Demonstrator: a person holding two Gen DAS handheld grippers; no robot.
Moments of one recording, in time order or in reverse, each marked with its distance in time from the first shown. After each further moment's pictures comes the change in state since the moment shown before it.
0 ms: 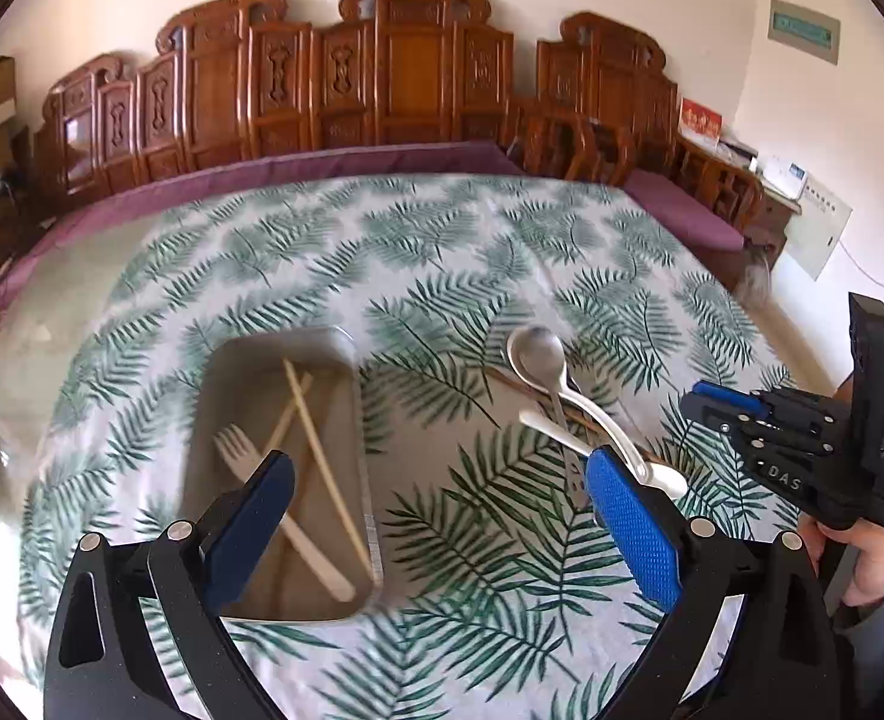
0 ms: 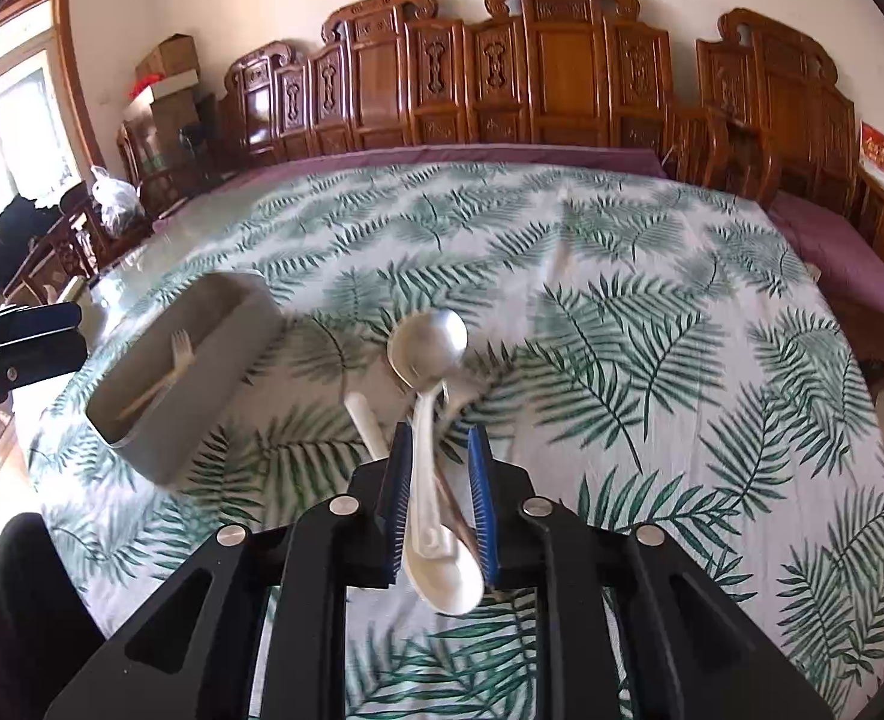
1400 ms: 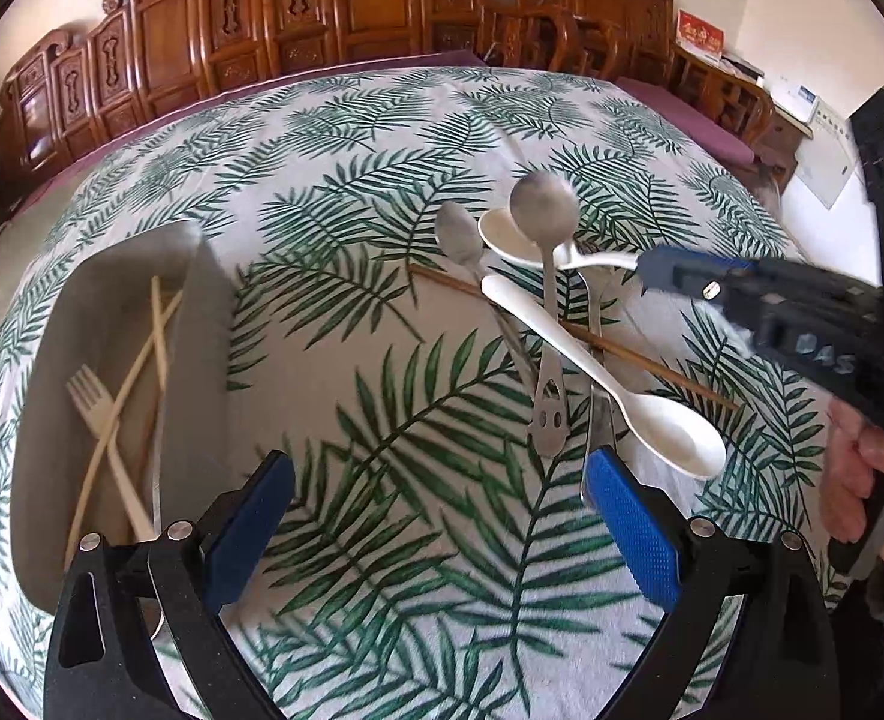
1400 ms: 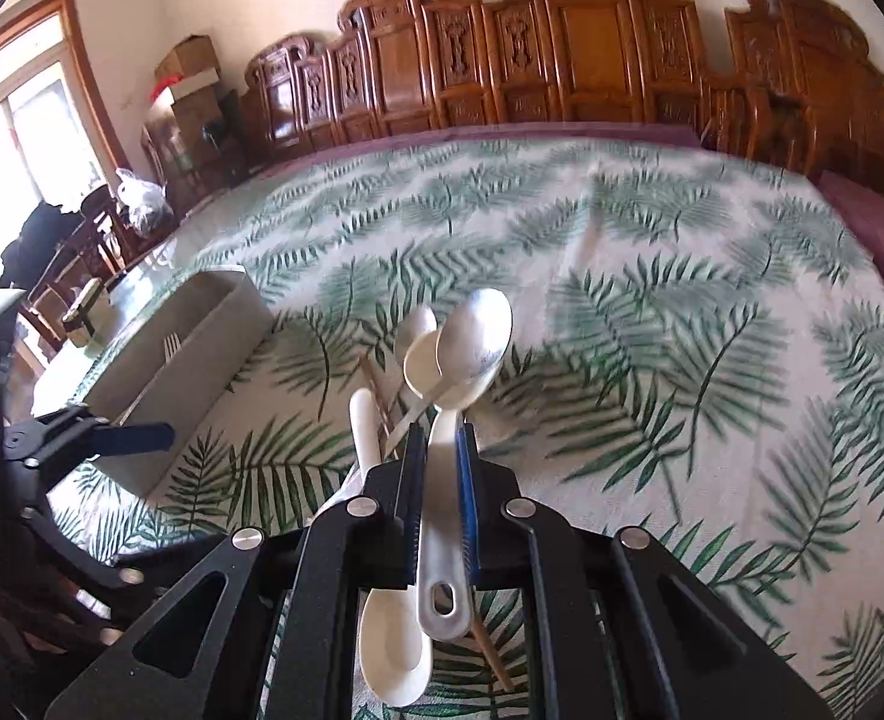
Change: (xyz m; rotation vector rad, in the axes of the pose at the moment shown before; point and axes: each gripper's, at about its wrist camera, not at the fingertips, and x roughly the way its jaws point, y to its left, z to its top) left arm 0.102 -0.055 -0.030 0.058 0.176 0.016; right arm 0.042 -0.026 0.012 0.004 0.000 0.111
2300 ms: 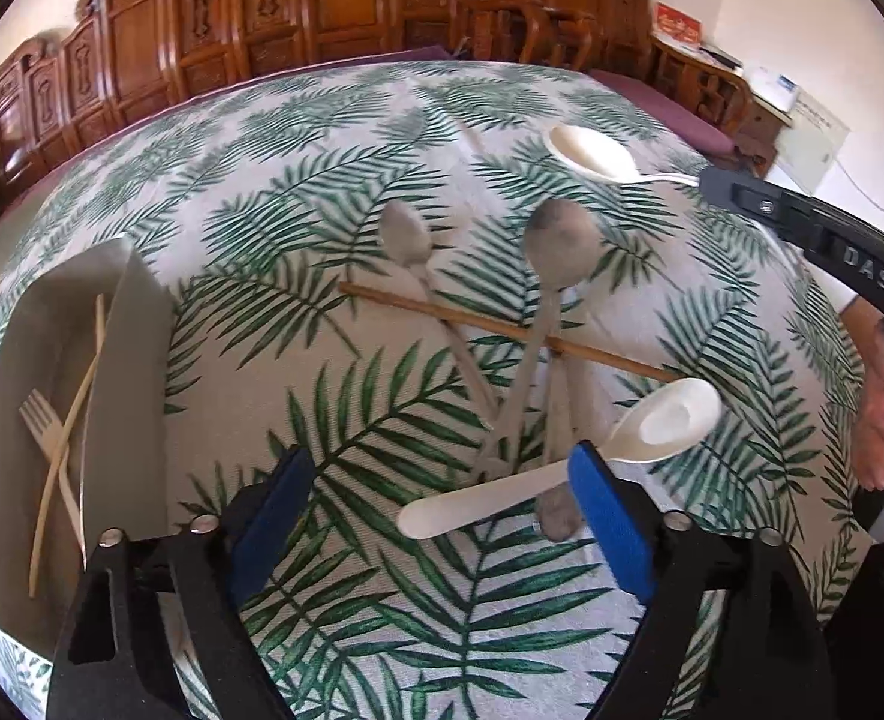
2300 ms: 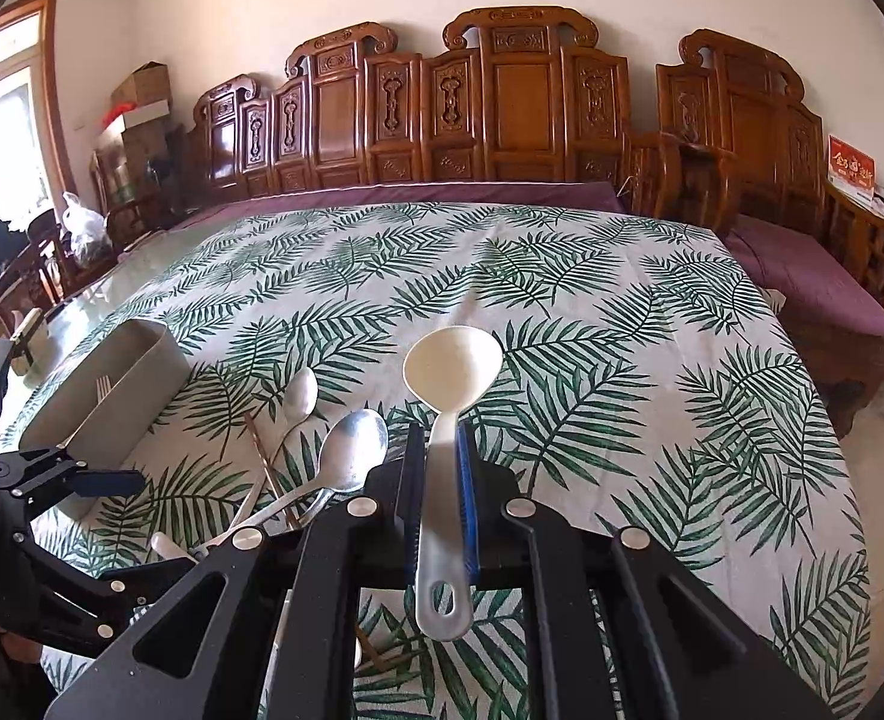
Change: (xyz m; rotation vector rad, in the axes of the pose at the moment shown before) left arm 0.013 -0.021 0.005 0.040 -0.005 -0.061; right arm -0.036 -0.042 0.006 -0.001 -0.108 -0.183
